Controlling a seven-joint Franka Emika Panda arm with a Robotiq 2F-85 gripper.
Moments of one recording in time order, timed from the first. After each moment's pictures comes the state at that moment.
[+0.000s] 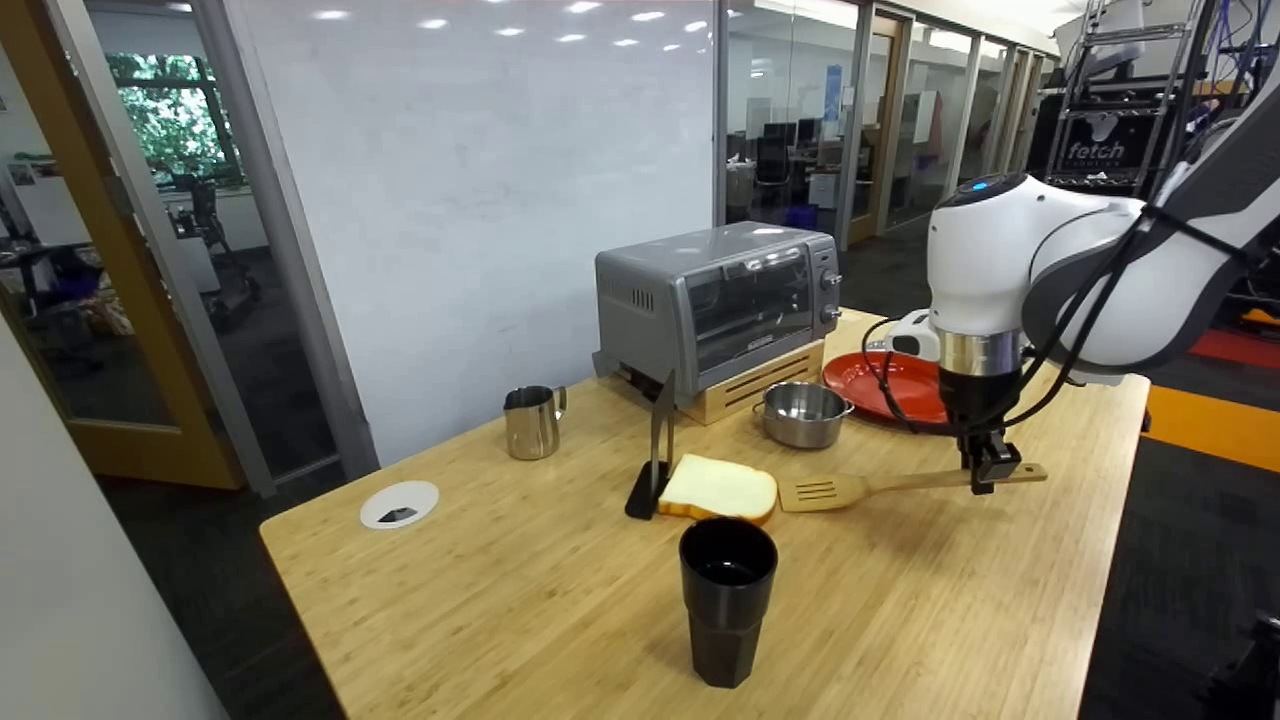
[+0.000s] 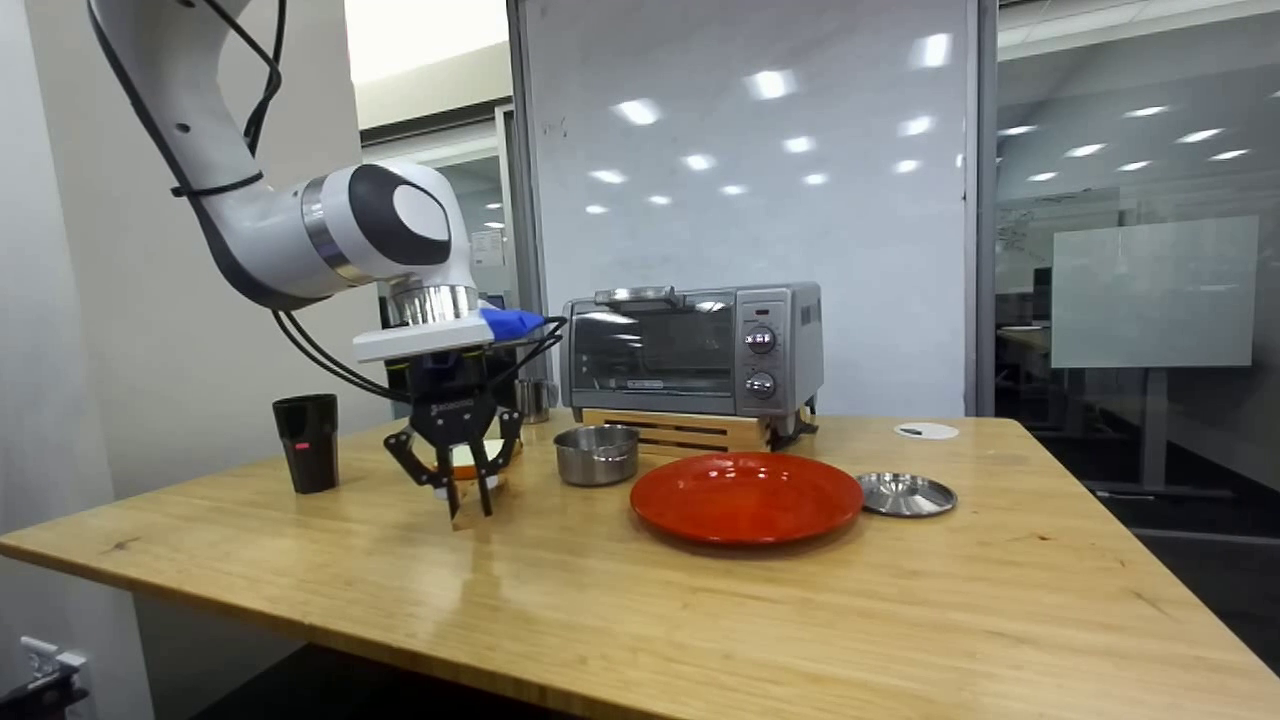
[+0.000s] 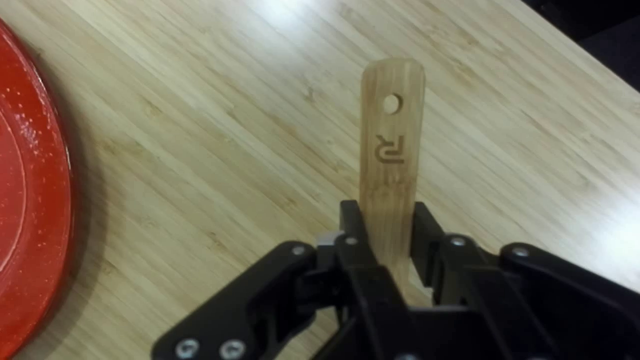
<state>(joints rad) -0.02 0.20 -0.03 -2.45 -0.41 2.54 -0.49</state>
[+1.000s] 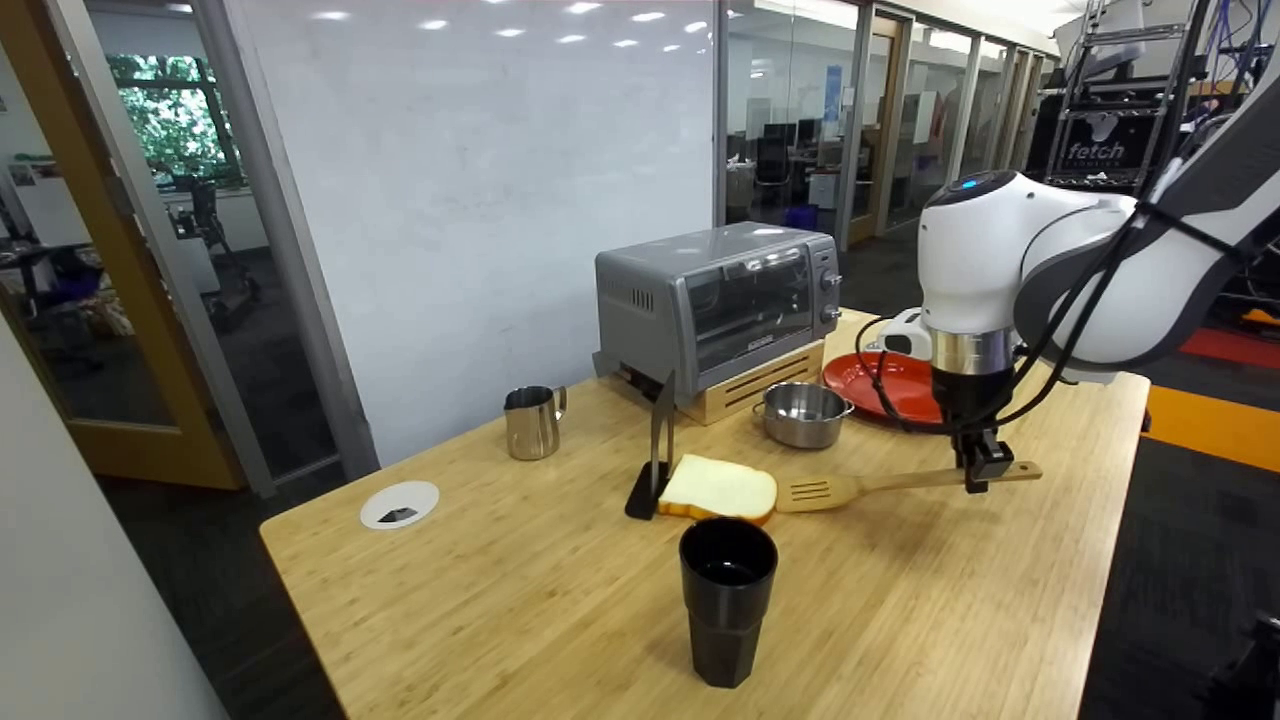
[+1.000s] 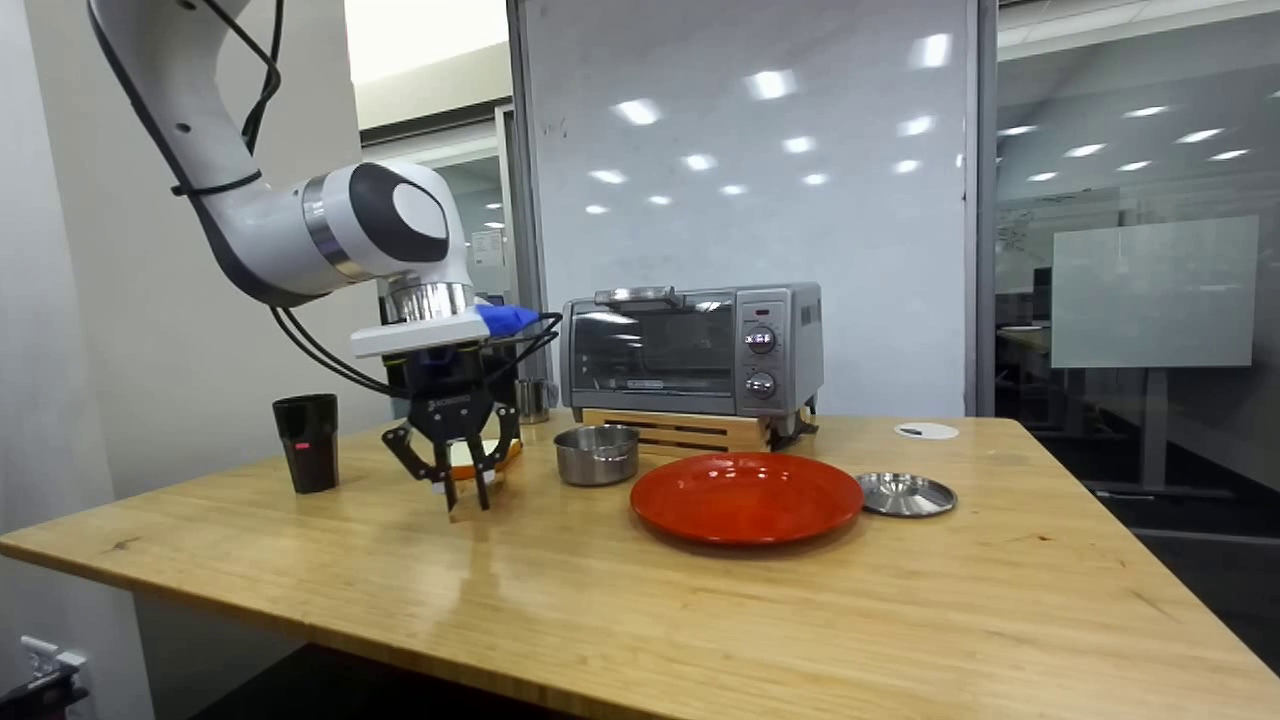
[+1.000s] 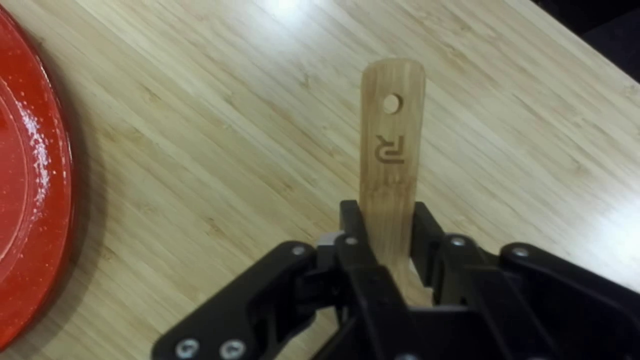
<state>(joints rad) -0.01 0.20 -0.02 -2.44 -0.41 2.51 -0.47</state>
